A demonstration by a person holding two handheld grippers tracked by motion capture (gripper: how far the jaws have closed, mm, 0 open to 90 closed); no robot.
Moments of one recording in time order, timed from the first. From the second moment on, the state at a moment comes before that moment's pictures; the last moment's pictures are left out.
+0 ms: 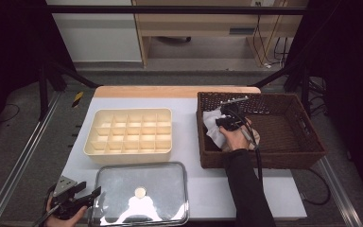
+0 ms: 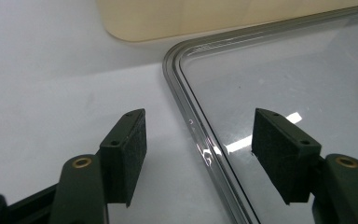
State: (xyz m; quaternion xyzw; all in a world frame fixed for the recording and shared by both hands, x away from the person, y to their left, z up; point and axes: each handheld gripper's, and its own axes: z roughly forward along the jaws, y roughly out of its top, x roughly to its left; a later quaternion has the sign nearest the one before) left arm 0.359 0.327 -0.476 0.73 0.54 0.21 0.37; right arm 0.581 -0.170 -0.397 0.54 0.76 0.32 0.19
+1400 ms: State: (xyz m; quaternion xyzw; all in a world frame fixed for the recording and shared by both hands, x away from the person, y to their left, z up) left arm 0.358 0.327 -0.475 0.73 0.54 0.22 0.37; right arm 0.444 -0.139 -0.277 0.34 0.76 0.52 0.21
